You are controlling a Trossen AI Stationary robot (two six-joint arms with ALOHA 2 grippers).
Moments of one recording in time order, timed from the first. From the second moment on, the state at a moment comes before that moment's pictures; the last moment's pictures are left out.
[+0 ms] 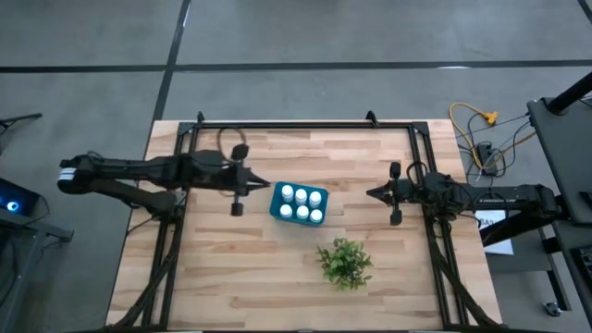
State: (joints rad) left arm 0.00 0.99 0.89 -0.25 -0.06 0.23; right arm -0.09 0.32 0.05 0.16 0.00 -0.06
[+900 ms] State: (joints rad) left arm 0.00 0.39 0.23 0.06 0.08 0.19; right arm -0.09 0.26 0.01 0.32 0.00 -0.09
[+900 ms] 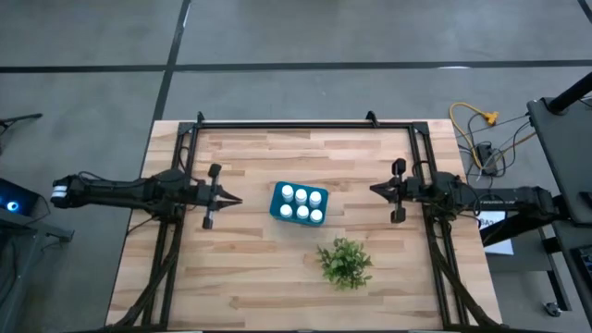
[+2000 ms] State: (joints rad) left arm 0.00 0.12 0.09 -0.04 0.12 0.12; right arm -0.09 0.00 0.01 0.02 0.00 -0.10
